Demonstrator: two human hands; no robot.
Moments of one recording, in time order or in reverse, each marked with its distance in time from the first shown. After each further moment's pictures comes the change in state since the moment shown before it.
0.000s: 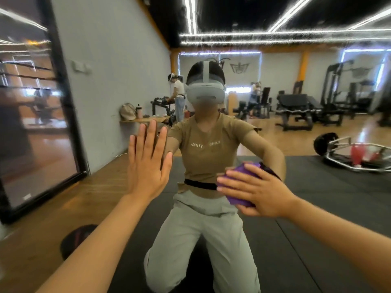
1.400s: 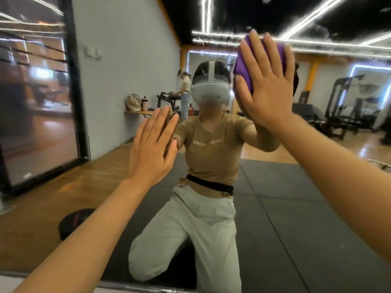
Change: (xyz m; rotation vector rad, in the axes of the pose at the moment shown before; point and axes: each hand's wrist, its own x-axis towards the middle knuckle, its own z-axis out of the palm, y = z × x) left_hand -0.003 -0.015 -0.020 -0.086 0.045 0.011; right_hand 0.154 0.110 -0.052 0.020 0.275 0.674
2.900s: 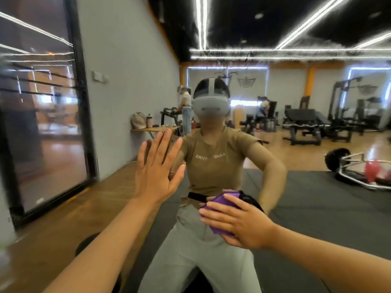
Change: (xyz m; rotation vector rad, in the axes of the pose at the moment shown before) left_hand -0.015 -0.058 0.002 0.190 0.022 0.108; right_hand -0.200 -0.108 0.039 -0.100 -0.298 -0.809
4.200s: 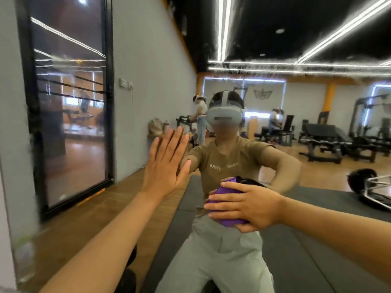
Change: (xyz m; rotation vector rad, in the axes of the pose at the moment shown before) left_hand 0.004 -0.077 -0.024 -0.008 -0.041 -0.021; right_hand 0.107 0.060 -0.020 -0.012 0.032 -0.379
